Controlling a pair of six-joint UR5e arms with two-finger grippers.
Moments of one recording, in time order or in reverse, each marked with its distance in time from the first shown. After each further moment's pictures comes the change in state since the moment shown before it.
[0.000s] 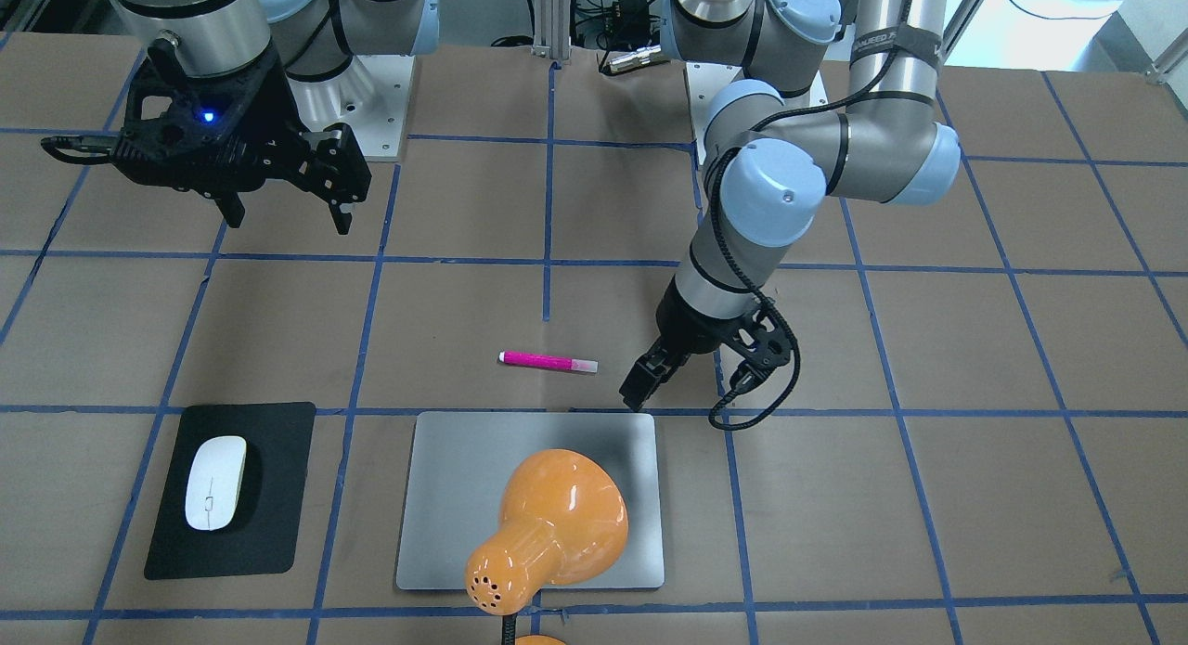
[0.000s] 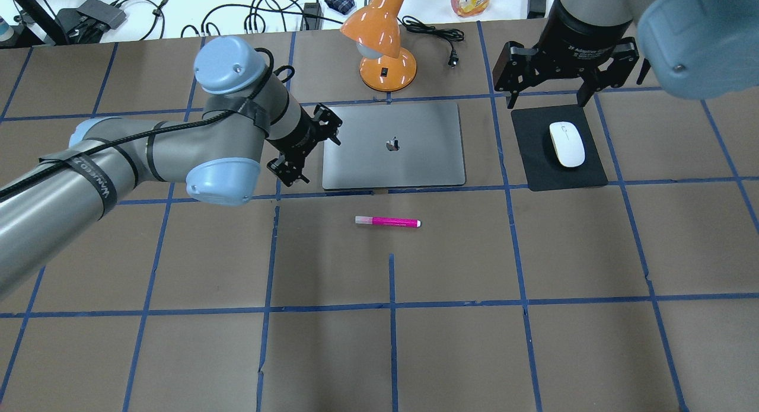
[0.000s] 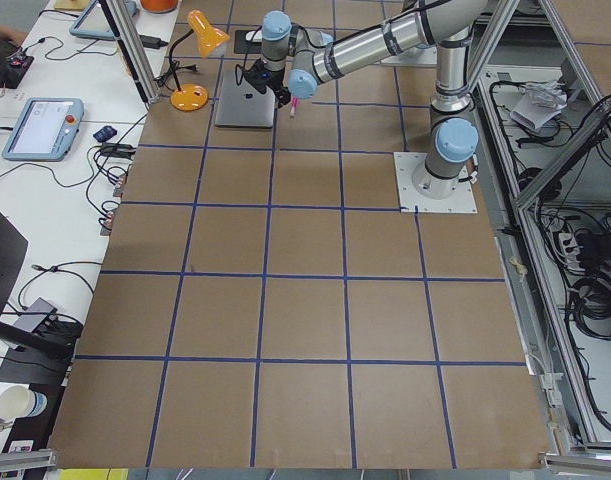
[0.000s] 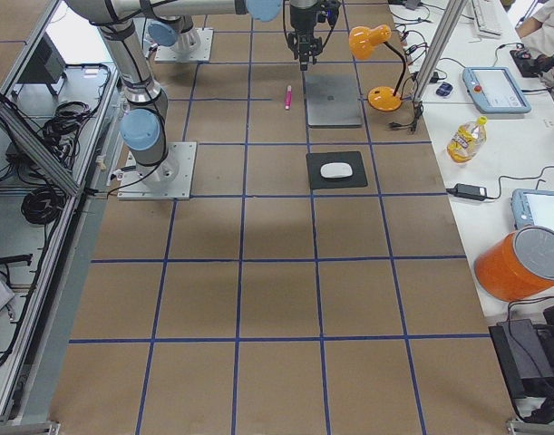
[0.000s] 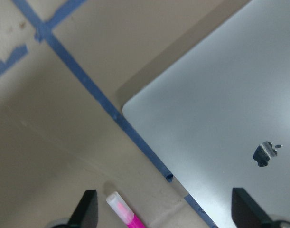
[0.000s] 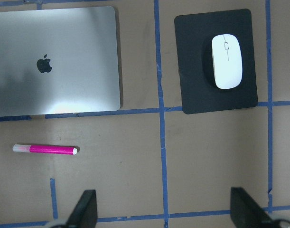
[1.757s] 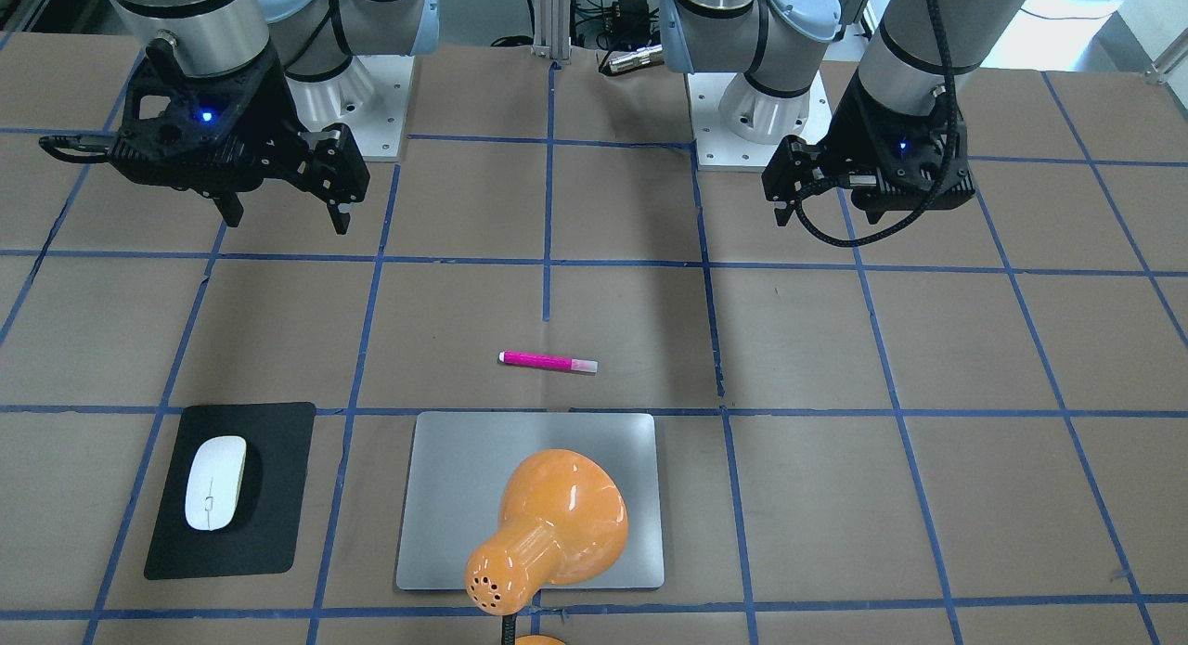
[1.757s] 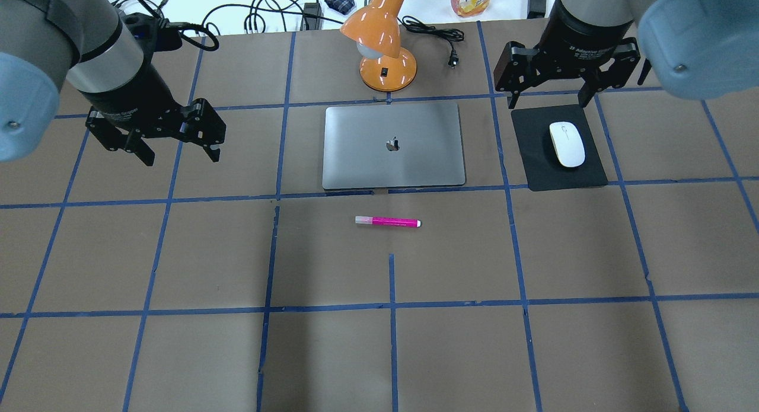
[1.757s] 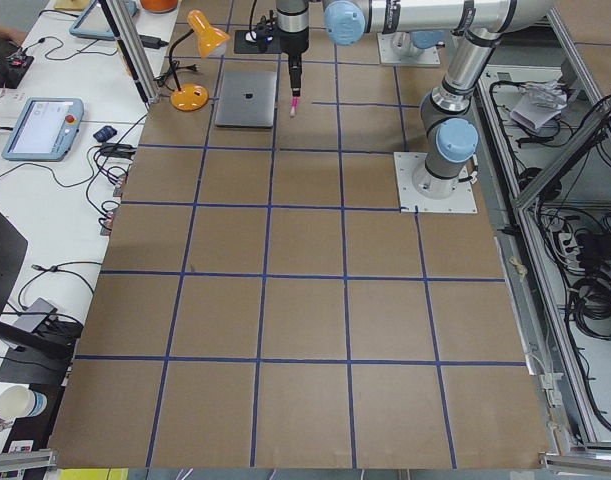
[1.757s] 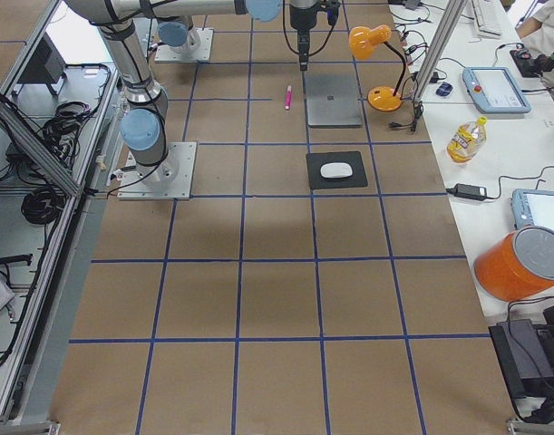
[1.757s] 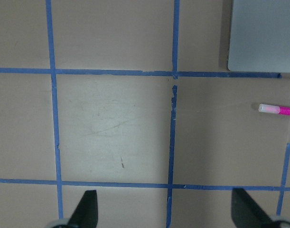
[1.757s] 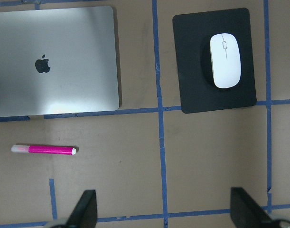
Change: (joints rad) left arm 0.160 0.321 0.184 -0.704 0.197 0.908; right arm -0.001 -0.001 0.001 0.002 -0.003 0.005
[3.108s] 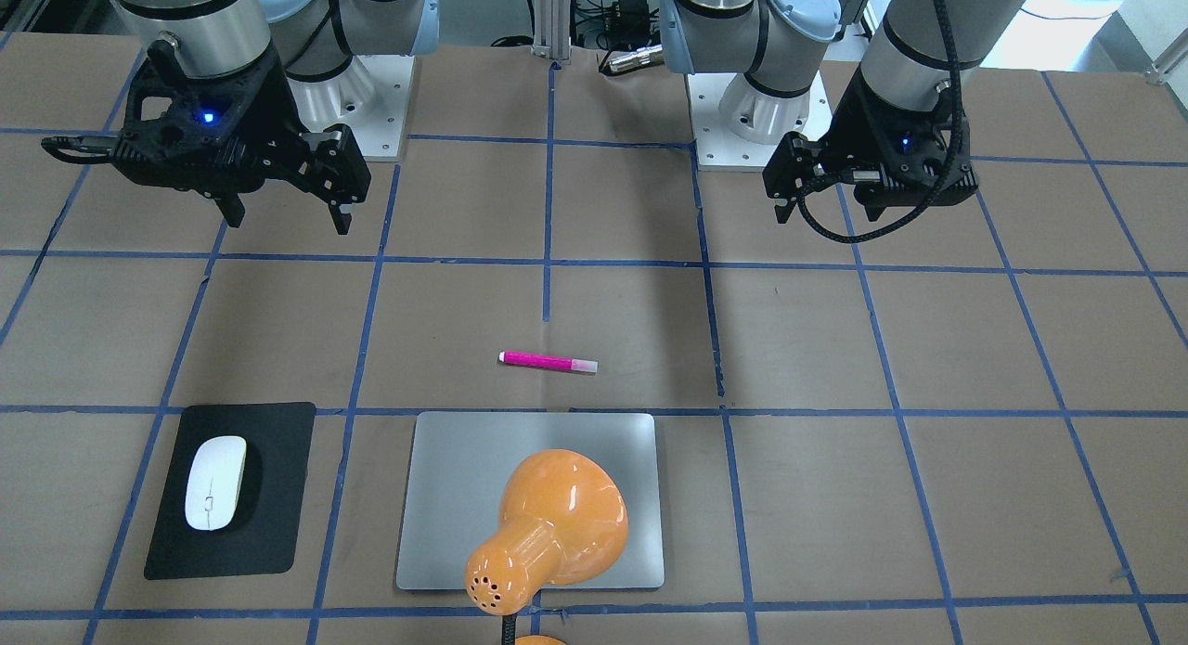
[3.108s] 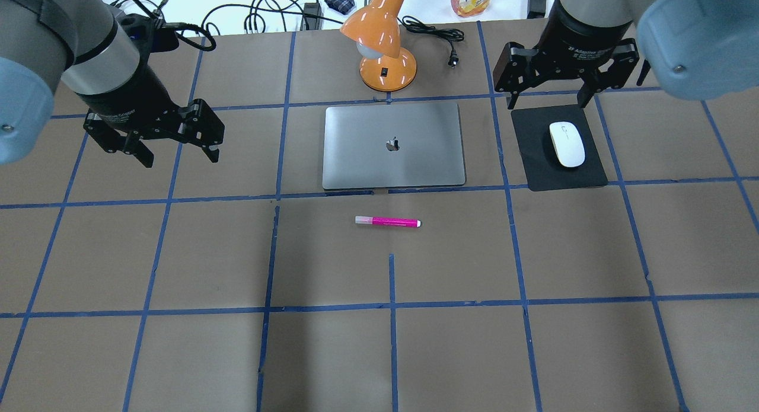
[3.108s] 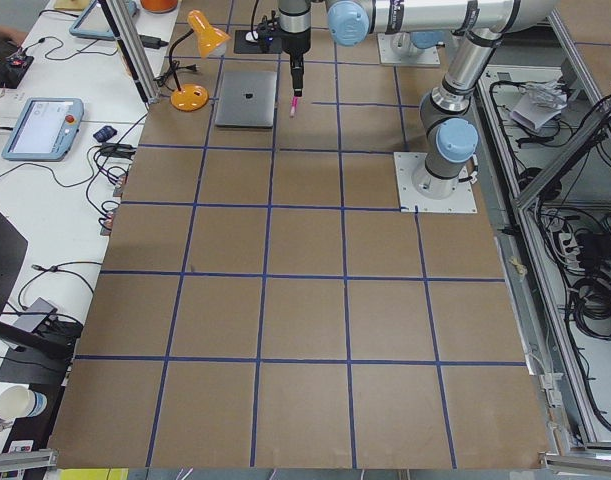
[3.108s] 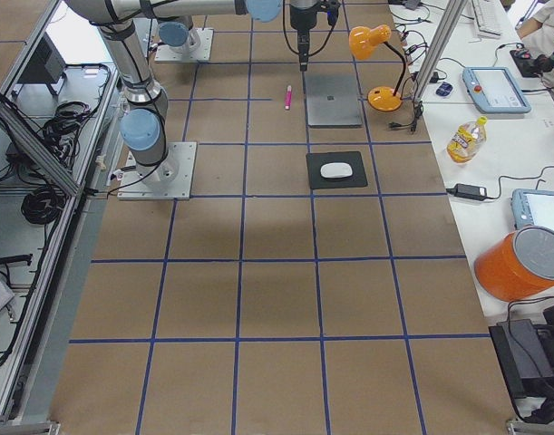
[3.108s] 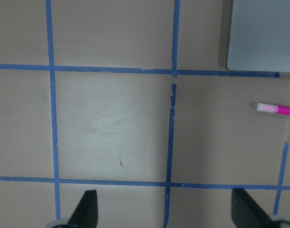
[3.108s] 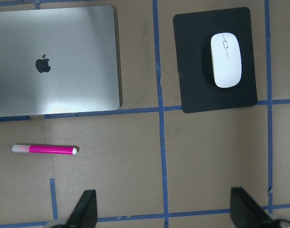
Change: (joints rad) left arm 0.003 0.009 -0.004 0.000 -0.010 0.000; right arm 0.001 0.001 0.001 0.000 0.001 0.002
